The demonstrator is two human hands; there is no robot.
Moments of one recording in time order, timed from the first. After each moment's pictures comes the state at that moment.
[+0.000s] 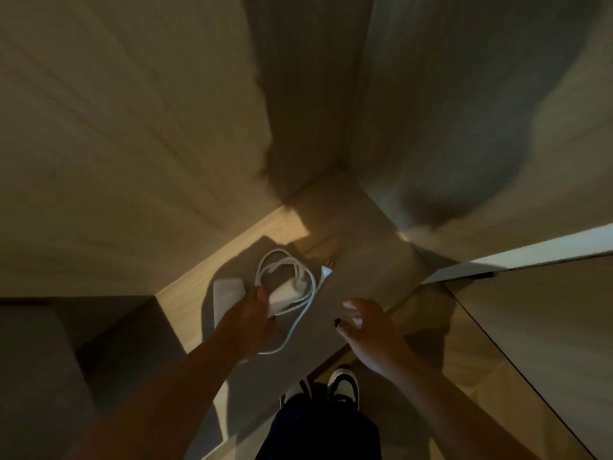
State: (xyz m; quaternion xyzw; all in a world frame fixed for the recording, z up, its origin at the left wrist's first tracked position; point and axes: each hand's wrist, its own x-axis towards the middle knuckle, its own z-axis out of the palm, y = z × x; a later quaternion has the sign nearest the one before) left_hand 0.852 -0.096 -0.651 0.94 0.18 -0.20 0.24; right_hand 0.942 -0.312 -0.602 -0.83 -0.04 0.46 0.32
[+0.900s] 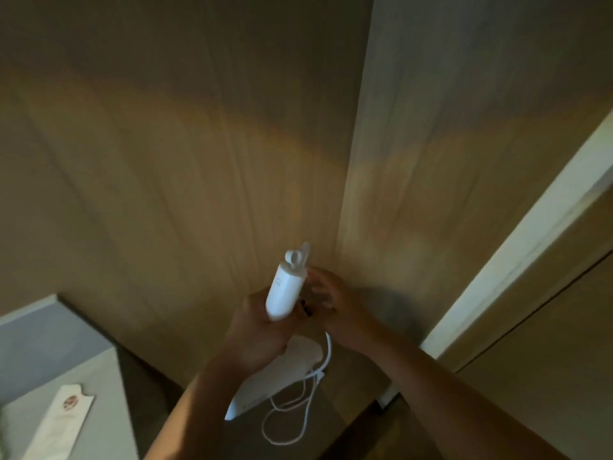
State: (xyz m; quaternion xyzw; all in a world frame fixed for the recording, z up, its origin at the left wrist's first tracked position) left_hand 0.815 -0.127 -0.219 0.79 0.17 0.10 0.58; right_hand 0.927 -0.257 -0.258 -0.79 -0.30 0.22 0.49
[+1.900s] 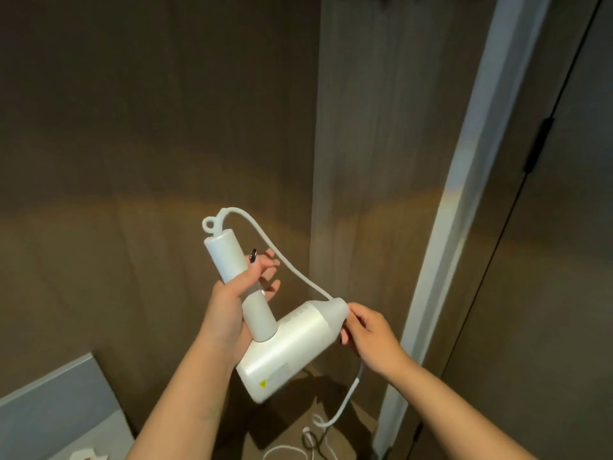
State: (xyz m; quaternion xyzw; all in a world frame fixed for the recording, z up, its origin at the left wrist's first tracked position) left_hand 0.755 -0.130 -0.080 0.49 0.10 0.16 0.85; right_hand 0.837 -0.327 -0.161 -0.80 -0.21 0.04 0.56
